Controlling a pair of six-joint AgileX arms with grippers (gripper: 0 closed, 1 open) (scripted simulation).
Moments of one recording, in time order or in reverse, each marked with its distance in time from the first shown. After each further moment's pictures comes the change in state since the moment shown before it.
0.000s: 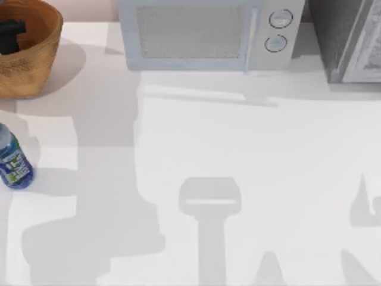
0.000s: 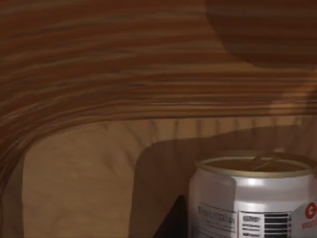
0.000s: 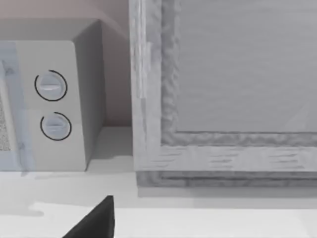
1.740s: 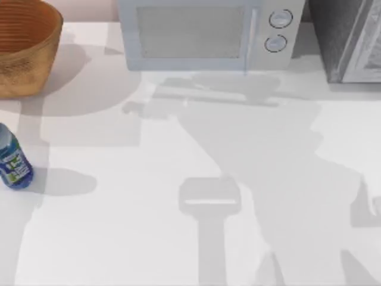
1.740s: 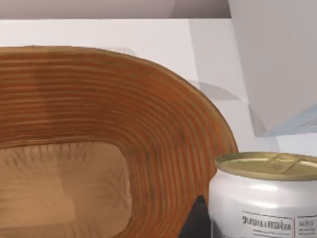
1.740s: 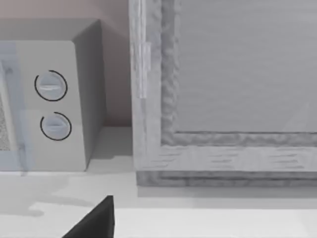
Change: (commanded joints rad) left arm -0.119 -0.983 -0.965 0.424 -0.001 -0.088; right arm 0.000 0.000 0.000 0.000 0.000 0.000
